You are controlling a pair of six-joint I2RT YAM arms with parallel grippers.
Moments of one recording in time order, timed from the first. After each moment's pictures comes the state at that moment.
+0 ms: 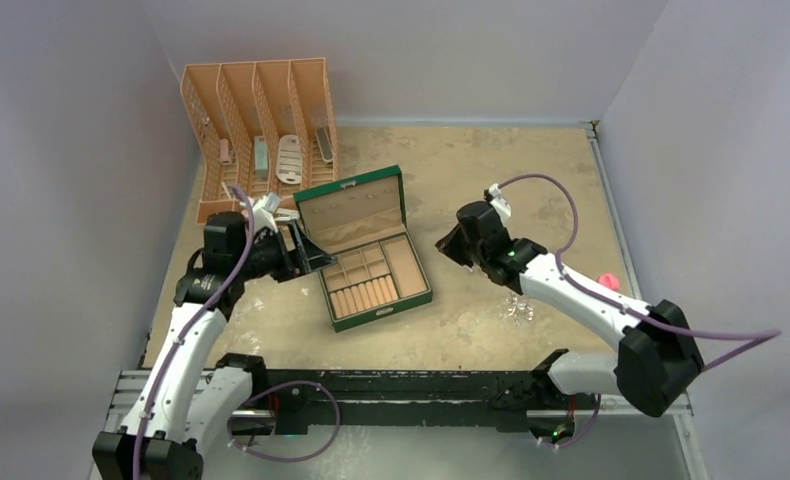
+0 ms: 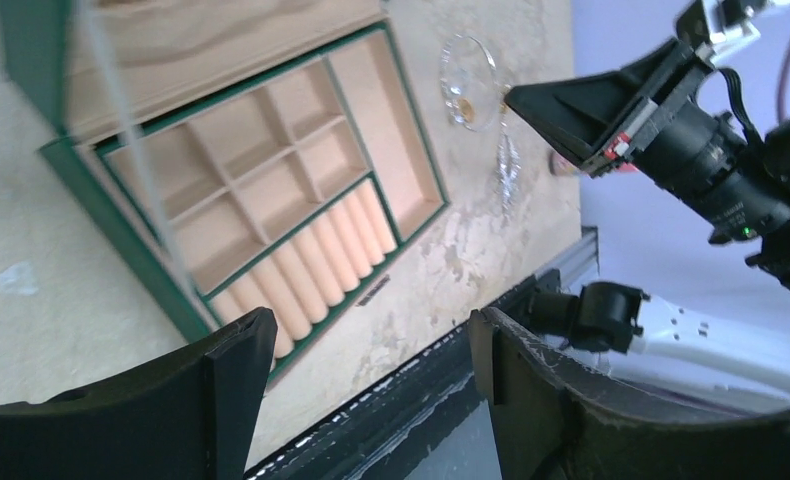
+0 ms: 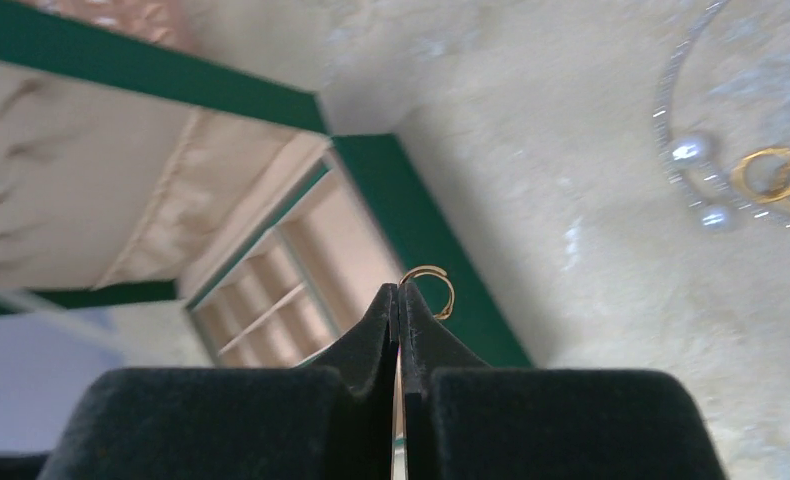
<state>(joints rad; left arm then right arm) -0.08 0.81 0.71 -0.55 0.64 -0.58 0.65 1.30 0.84 -0.31 0.24 1.06</state>
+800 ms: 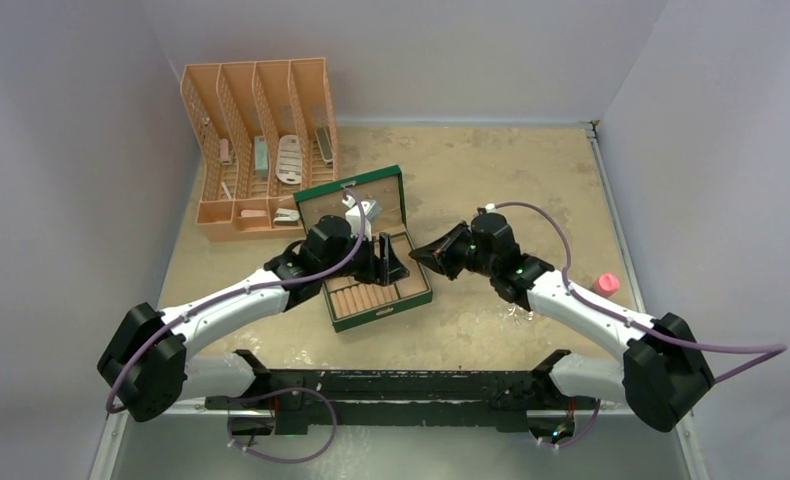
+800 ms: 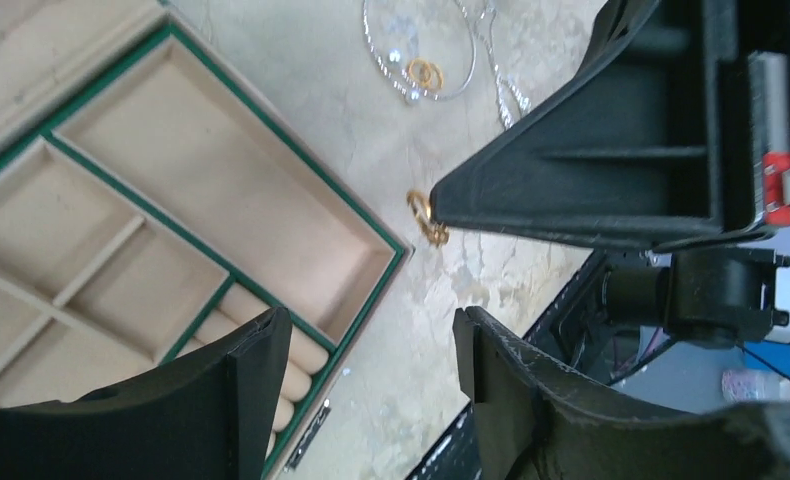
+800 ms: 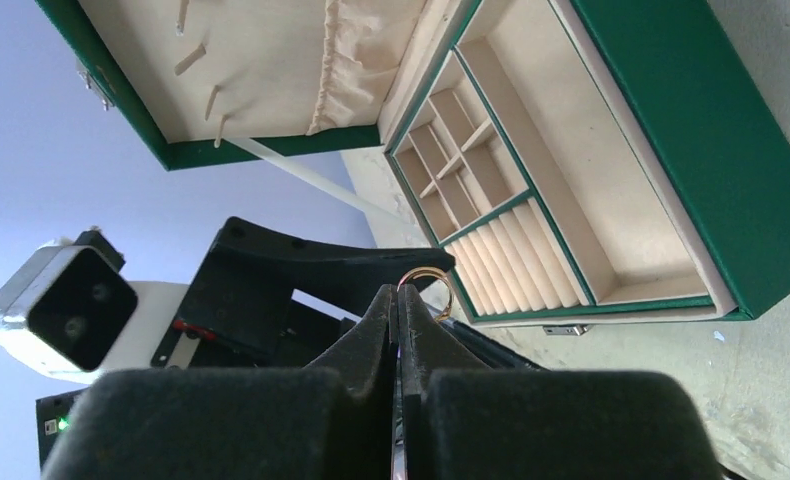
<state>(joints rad) -0.73 1.23 0.71 -0.01 0.26 -0.60 0.63 1.19 0.67 0.01 -0.21 1.48</state>
